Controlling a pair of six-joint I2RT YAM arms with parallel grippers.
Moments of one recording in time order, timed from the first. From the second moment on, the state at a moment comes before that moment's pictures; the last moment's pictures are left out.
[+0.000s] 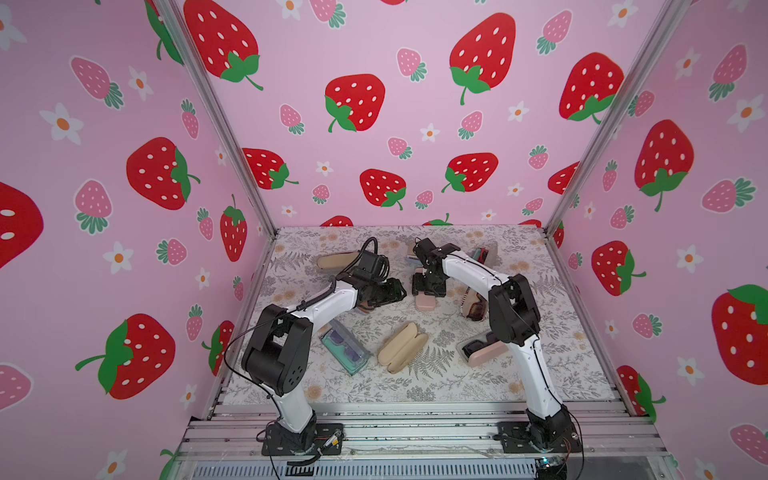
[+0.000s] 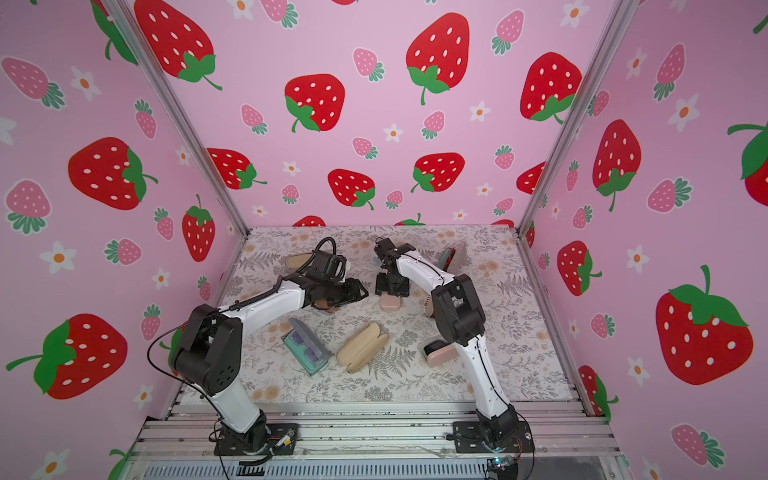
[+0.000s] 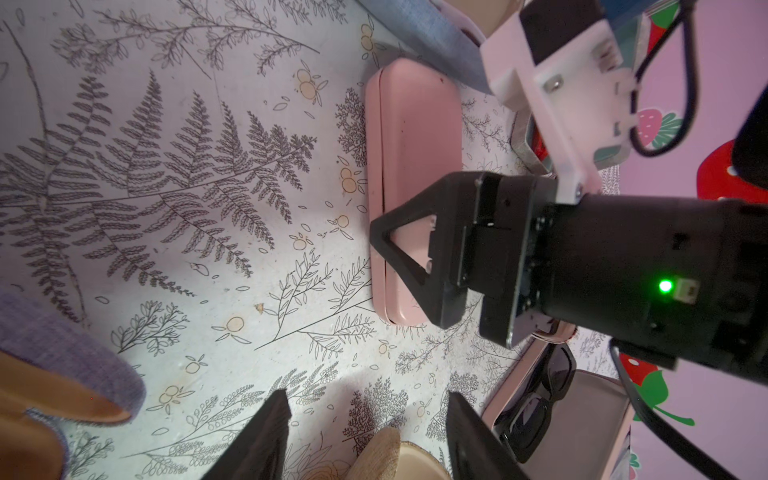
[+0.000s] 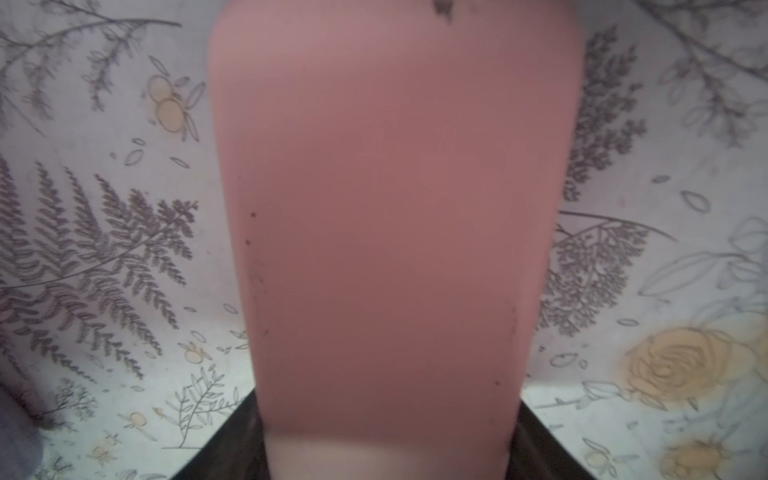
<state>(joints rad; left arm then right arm) -0.45 1.74 1.19 -0.36 0.34 -0.59 0.61 2.36 2.02 -1.03 0.09 0.58</state>
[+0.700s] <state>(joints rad) -0.52 1.75 1.21 -0.36 0.35 -0.61 0.62 1.83 1.63 -0.97 0.17 0.58</state>
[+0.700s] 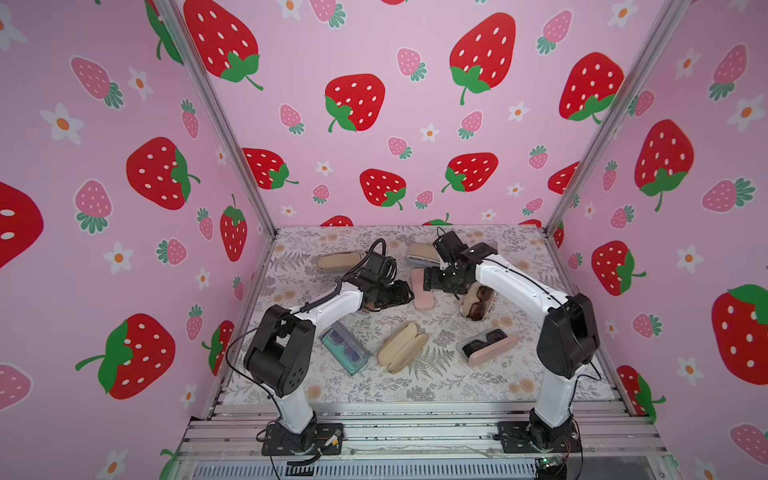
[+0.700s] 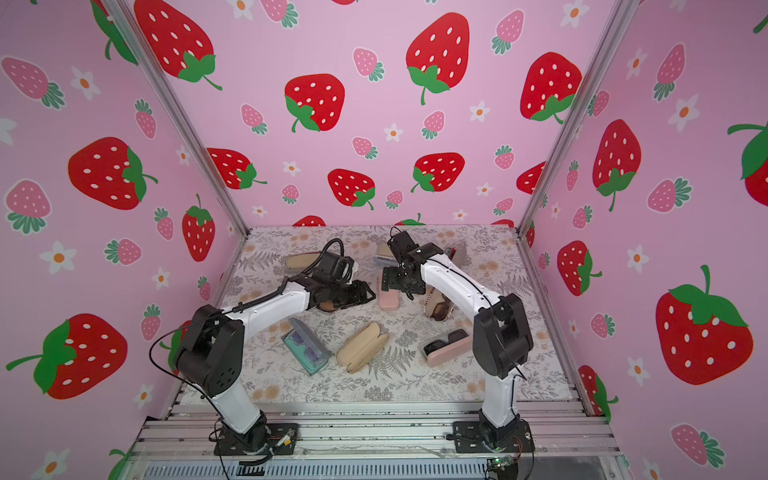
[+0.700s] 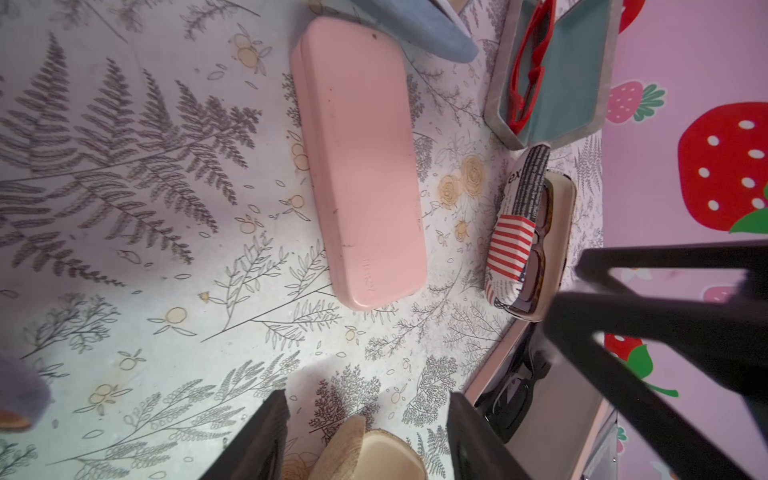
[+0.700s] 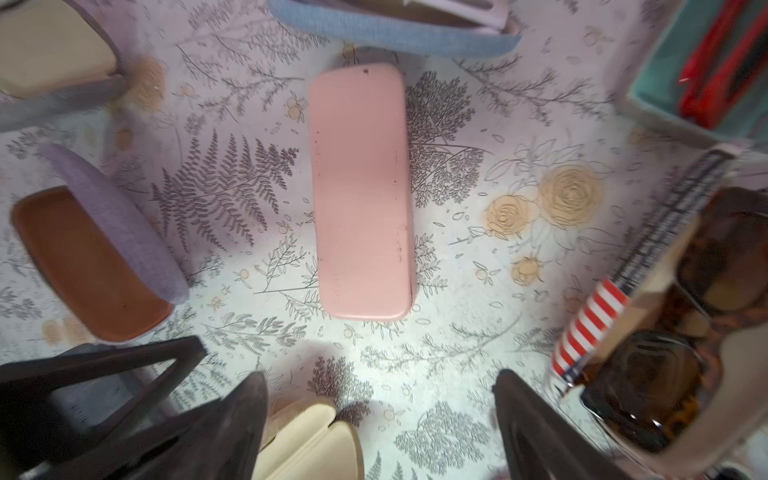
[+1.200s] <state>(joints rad) -0.61 2.03 1.54 -0.41 0.38 -0.60 0.40 1.53 1.25 -0.97 0.28 0.64</state>
